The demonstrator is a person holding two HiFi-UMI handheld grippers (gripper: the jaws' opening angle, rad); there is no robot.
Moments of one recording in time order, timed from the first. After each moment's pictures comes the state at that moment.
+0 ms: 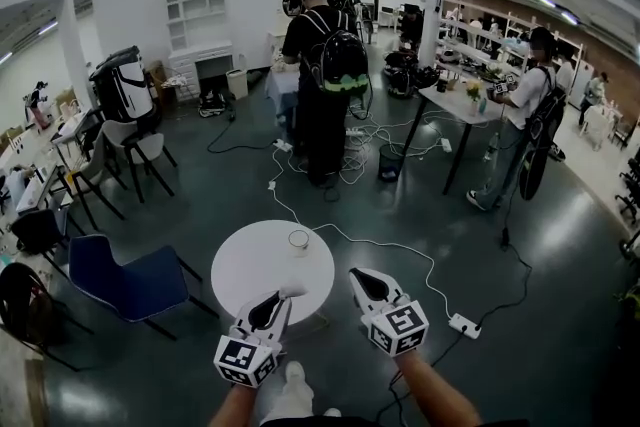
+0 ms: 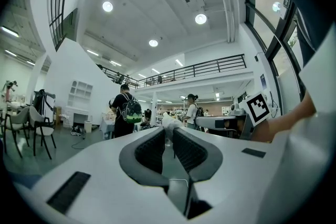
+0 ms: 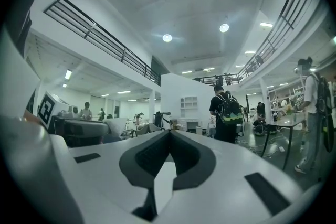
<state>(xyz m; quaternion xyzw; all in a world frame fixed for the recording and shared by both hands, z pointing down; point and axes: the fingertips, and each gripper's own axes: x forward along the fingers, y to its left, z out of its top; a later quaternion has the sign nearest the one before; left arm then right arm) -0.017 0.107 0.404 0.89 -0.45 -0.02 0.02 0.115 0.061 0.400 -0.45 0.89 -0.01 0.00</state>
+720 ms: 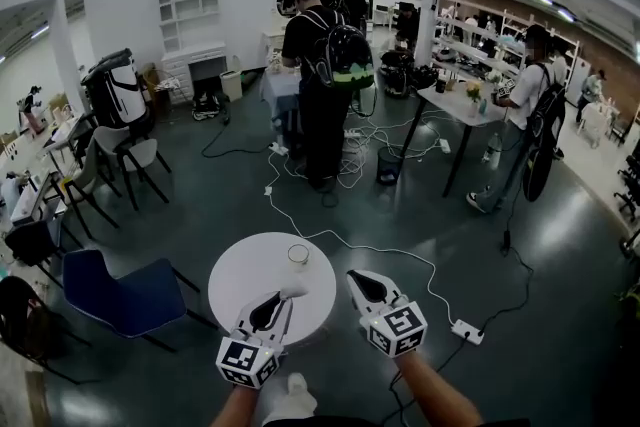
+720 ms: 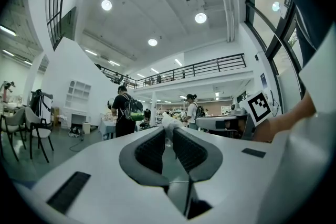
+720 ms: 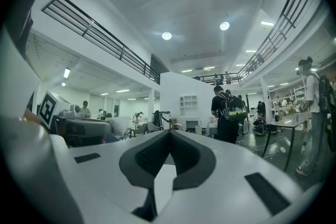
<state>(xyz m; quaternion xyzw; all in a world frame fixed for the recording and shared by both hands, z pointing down) -0.034 -0.004 0.404 0.90 -0.44 -0.02 0.02 0.091 -0.045 0.403 -0.45 0.89 -0.01 -0.01</state>
